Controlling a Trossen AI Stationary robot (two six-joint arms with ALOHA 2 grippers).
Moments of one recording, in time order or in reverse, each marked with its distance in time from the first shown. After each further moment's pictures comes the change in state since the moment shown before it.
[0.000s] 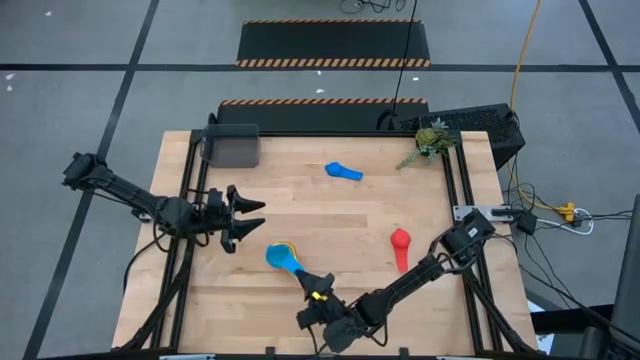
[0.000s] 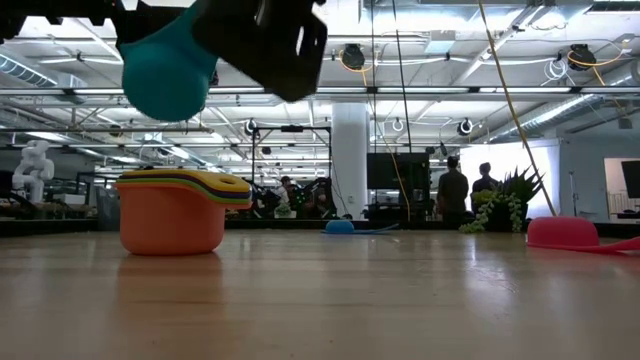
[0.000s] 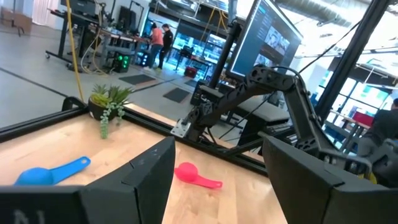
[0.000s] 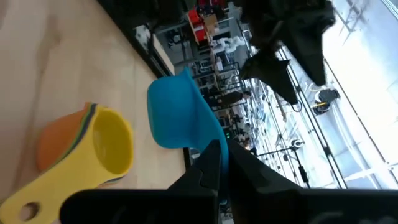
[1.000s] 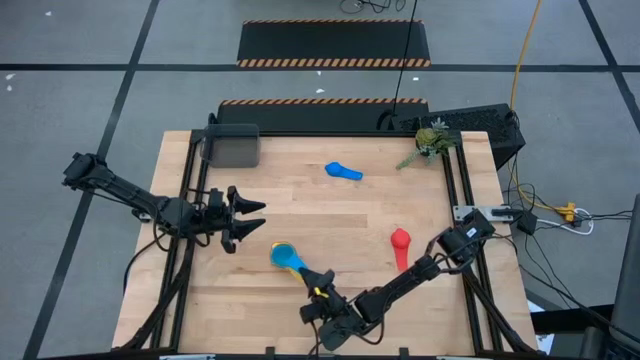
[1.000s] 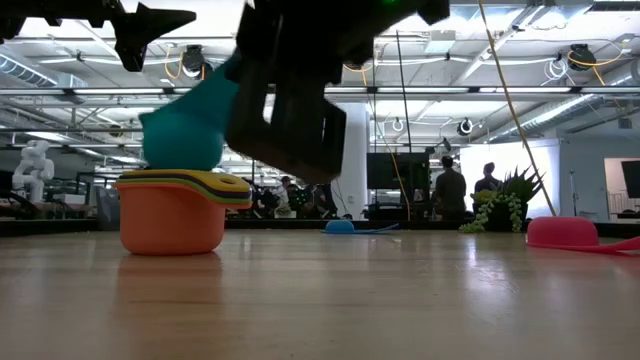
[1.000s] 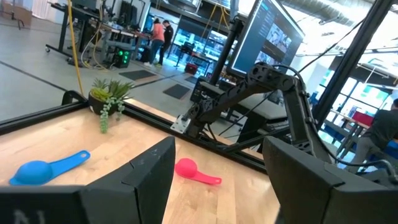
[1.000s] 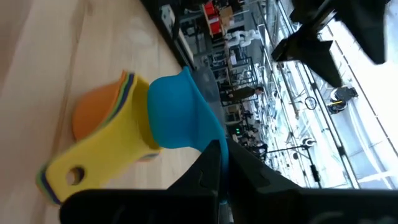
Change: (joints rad) left arm 0.000 0.000 0.000 -0.018 0.000 -0.026; right arm -0.015 0.014 -0.047 -0.199 -0.035 0.230
